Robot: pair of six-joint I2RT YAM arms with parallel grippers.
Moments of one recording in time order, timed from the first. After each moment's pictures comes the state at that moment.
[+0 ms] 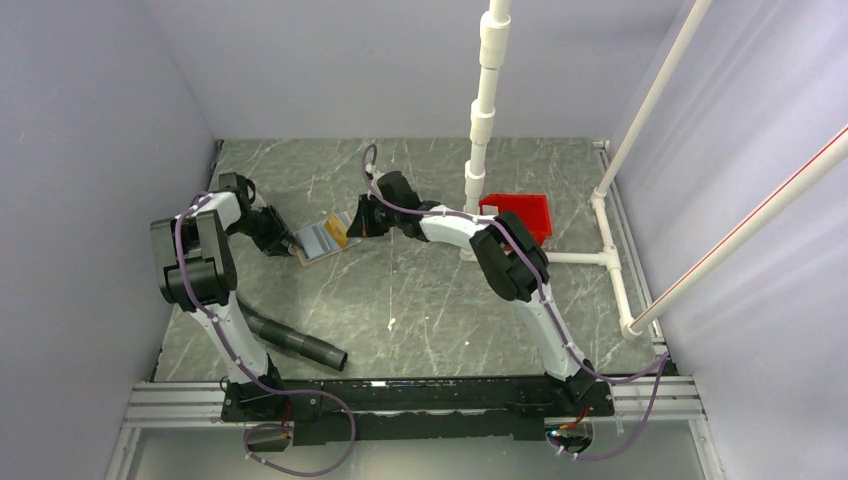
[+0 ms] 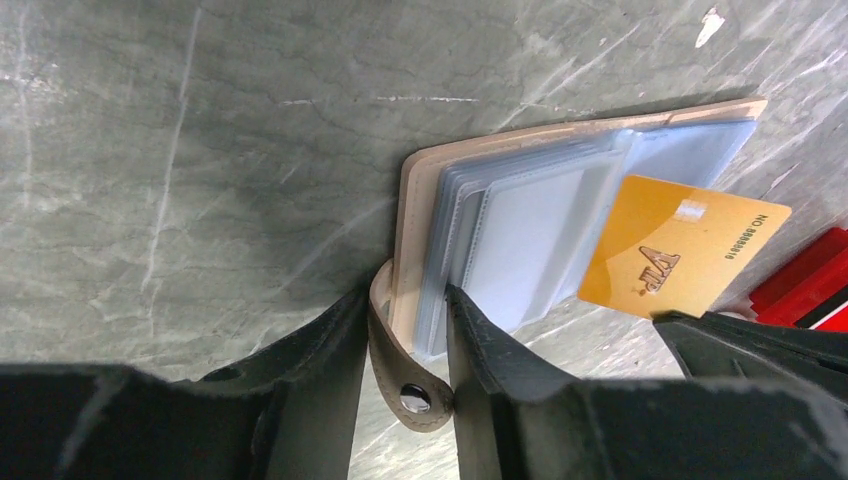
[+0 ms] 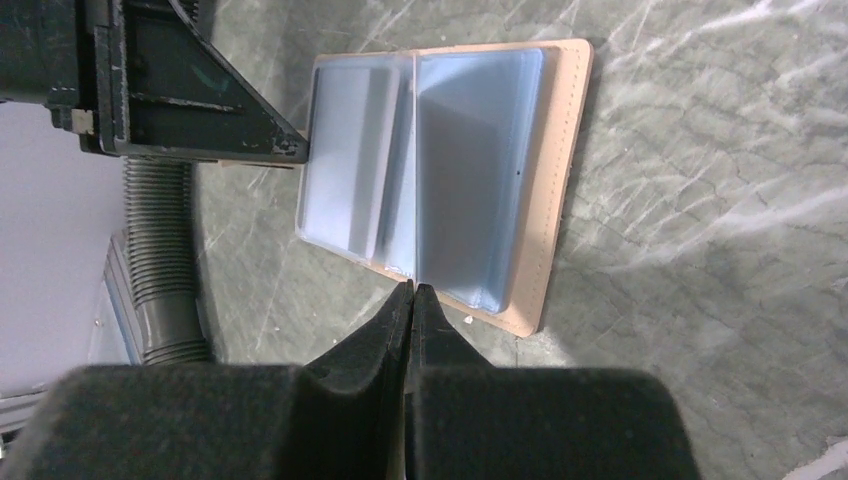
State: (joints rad) left arm 0.24 1.94 1.26 -0.64 0.40 -0.42; right arm 0.74 2.35 1.74 0.06 -0.42 0.60
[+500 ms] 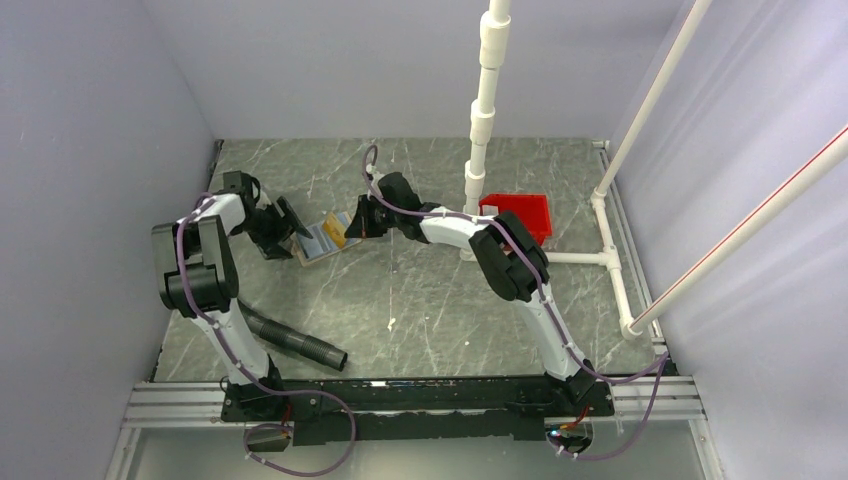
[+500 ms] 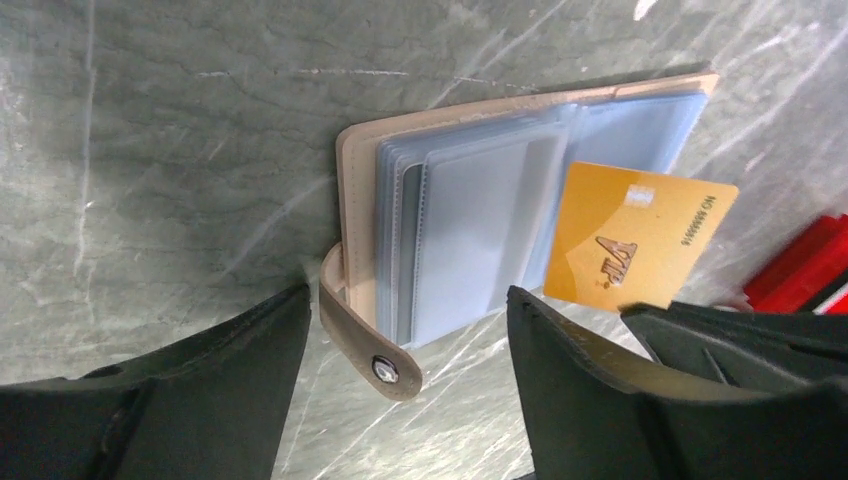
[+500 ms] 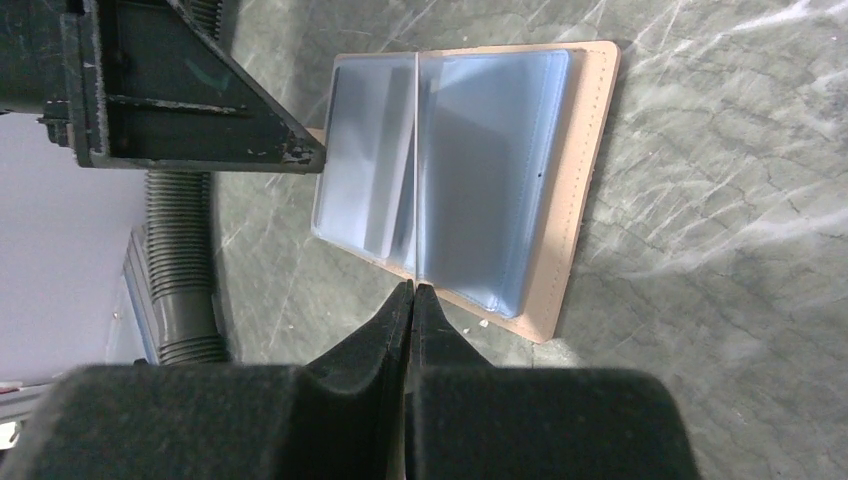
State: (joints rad) left arm 0.21 1.88 1.21 -0.58 0.42 -0.44; right arm 0.73 2.35 1.70 0.13 -0.46 0.63
